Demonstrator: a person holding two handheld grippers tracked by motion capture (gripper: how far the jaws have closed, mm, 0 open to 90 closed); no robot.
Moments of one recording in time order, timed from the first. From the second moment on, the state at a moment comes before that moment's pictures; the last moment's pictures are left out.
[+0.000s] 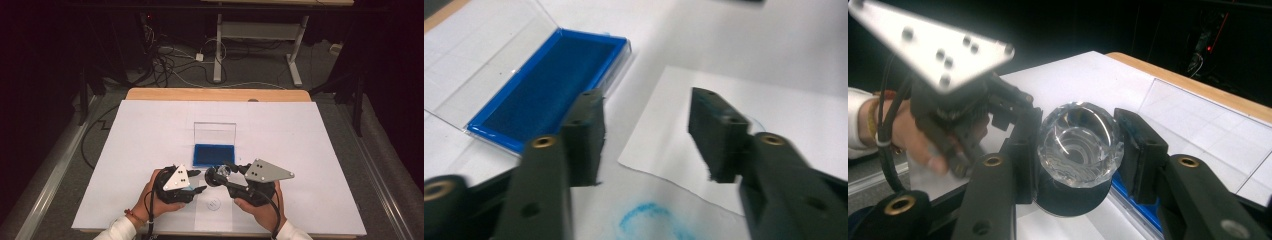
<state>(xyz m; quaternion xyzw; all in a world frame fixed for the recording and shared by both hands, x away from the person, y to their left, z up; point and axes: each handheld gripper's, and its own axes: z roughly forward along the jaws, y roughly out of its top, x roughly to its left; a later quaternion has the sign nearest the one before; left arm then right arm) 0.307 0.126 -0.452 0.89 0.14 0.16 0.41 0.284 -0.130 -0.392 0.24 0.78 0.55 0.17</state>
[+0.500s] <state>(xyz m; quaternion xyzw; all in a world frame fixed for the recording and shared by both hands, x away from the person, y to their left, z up) 0.292 0.108 -0.452 0.88 0.11 0.17 0.43 0.288 -0.115 -0.404 0.25 0.79 0.55 0.10</state>
